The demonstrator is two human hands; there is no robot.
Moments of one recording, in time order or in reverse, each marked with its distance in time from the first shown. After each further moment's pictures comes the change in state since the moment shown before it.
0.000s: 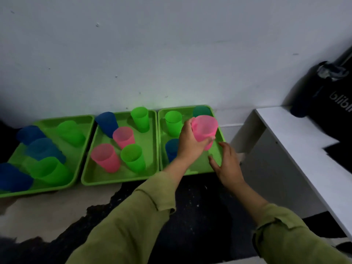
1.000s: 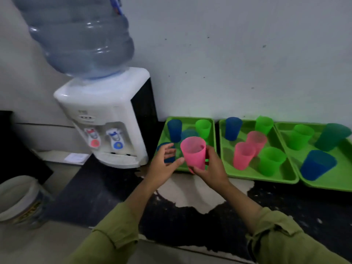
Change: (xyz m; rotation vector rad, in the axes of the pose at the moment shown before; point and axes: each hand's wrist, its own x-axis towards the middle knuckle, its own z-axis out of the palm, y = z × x) left_hand -0.160 -0.160 -0.549 -0.023 0.163 -0.134; right_hand -0.111 -0.440 0.277 0.544 -0.247 -0.243
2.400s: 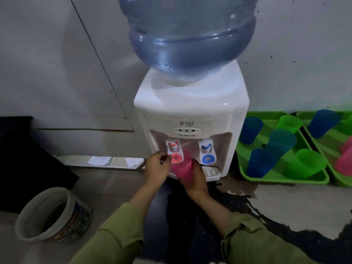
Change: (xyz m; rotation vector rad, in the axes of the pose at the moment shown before) left_hand 0.104 -0.112 -0.294 0.397 0.175 -0.122; right_hand 0.073 -0.076 0.367 0.069 -0.019 0.328
